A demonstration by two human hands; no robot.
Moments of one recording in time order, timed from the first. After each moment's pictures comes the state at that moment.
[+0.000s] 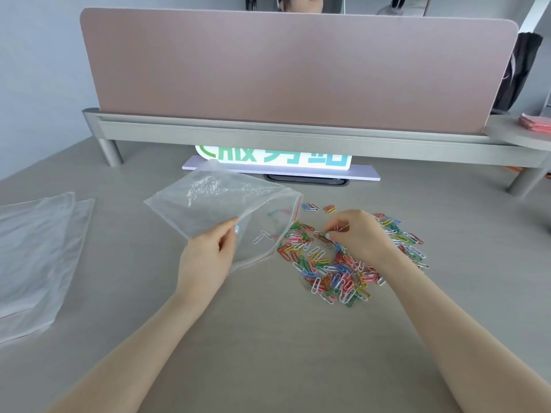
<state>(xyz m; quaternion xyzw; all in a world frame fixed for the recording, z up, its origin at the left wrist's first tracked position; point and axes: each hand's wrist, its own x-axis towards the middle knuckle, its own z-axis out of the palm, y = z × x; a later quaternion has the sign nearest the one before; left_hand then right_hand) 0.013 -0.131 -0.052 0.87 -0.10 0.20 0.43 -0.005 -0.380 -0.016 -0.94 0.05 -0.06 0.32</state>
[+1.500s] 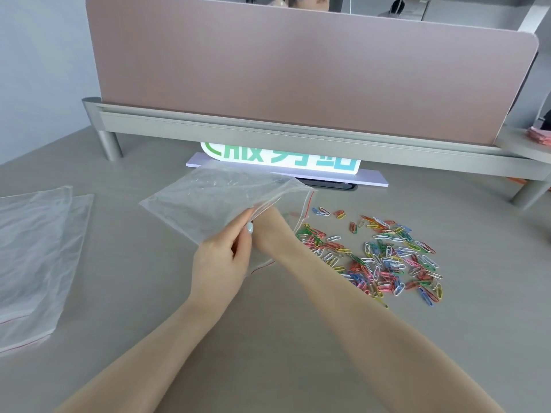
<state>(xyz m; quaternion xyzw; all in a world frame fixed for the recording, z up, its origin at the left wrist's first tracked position) 0.012 -0.132 -0.047 0.82 -0.15 0.24 0.50 0.055 -0.230 -0.008 -0.98 -0.10 0.00 0.19</state>
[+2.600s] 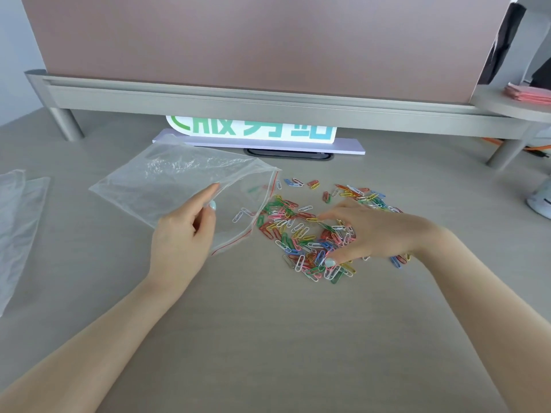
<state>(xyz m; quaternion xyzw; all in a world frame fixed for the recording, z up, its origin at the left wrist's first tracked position) 0.010 -0.131 -0.052 0.85 -0.15 0.23 0.46 -0.040 -0.409 0.003 -0.97 -0.08 0.18 0.17</state>
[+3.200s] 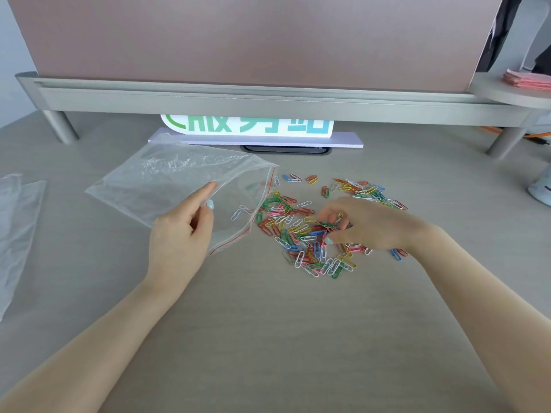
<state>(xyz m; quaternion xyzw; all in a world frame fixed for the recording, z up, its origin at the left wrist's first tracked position) 0.007 -0.132 -0.049 0.85 -0.14 0.21 0.46 -0.037 -0.404 -0.007 -0.97 -0.05 0.11 0.23</state>
